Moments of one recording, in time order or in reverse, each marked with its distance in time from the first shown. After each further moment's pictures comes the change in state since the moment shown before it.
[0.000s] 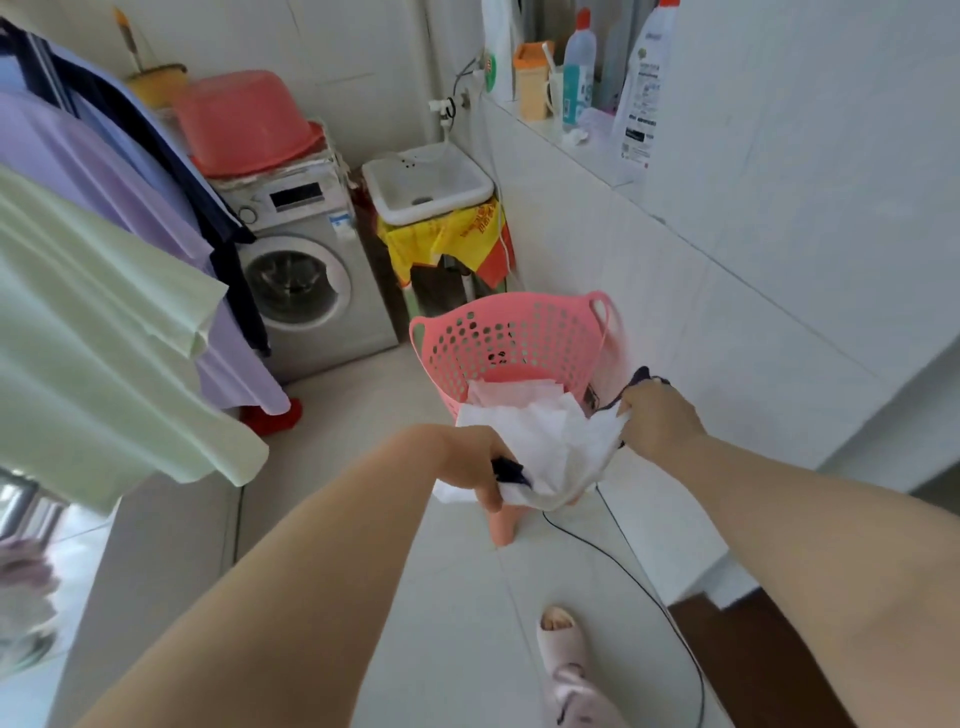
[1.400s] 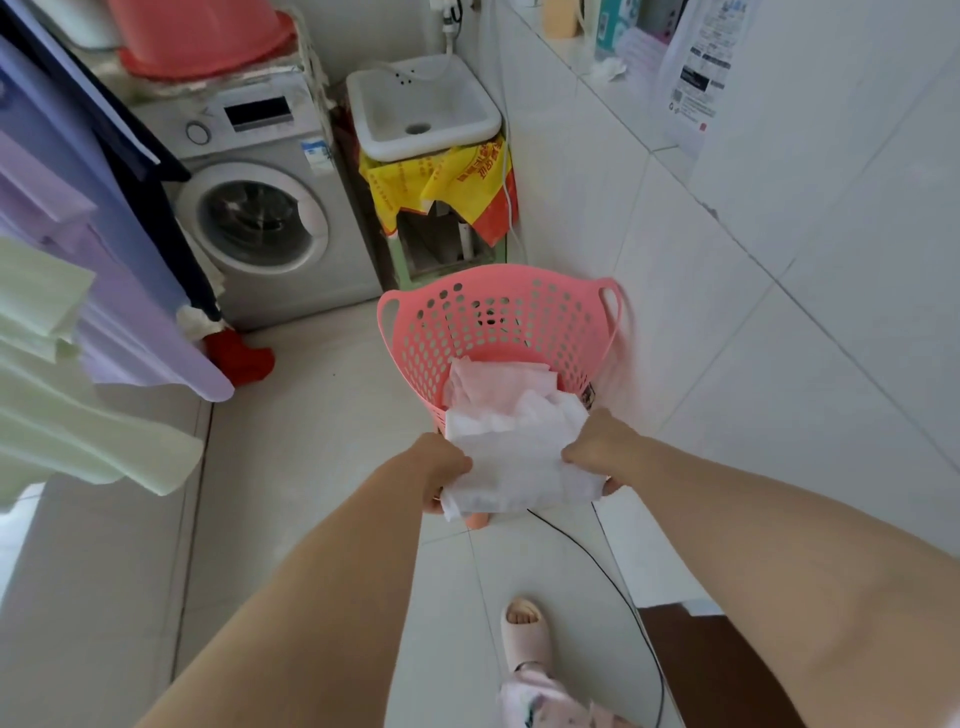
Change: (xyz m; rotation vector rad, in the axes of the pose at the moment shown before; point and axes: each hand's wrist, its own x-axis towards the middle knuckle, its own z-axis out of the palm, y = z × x) left_hand 0.132 -0.033 -0.018 -1.060 0.215 -0.526; right_hand 0.116 -0.022 0.039 0.223 -0.531 0.256
